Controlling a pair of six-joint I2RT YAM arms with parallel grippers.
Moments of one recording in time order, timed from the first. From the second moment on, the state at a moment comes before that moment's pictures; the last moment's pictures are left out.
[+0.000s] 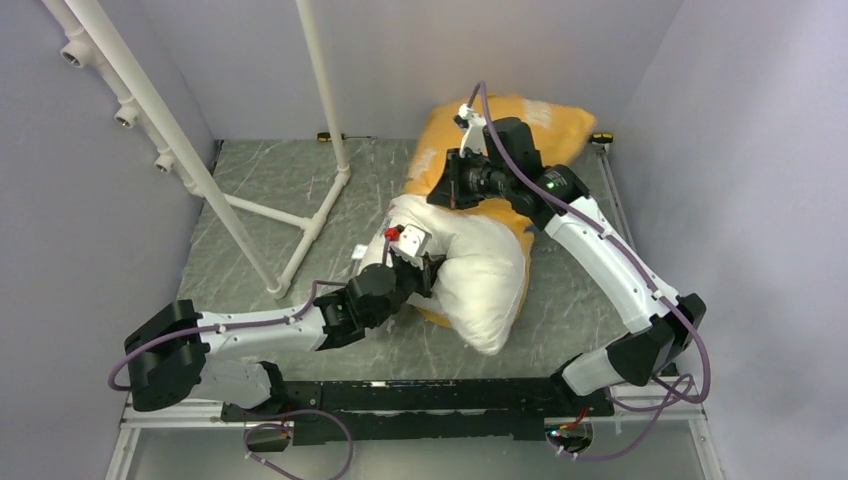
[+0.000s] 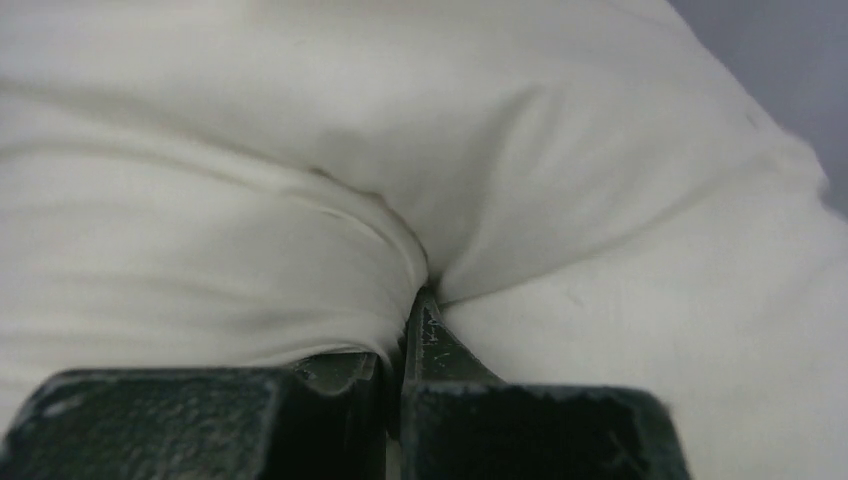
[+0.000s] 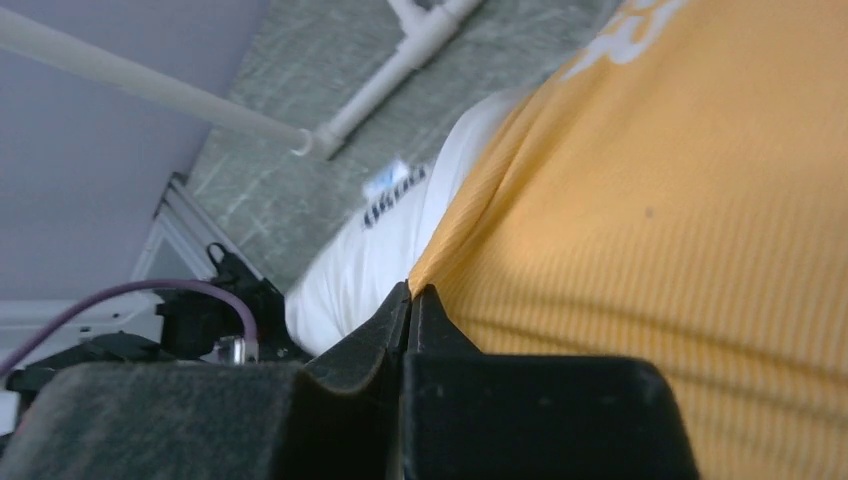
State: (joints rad) left arm -1.10 1.28 0.68 0.53 -0.39 -0.29; right arm 0.59 1.45 1.62 -0.72 -0.32 0.39
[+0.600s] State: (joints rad) left arm -1.18 1.14 0.71 0.65 -0.55 -0.03; right arm 0.69 1.41 1.53 -0.49 -0.30 0.51
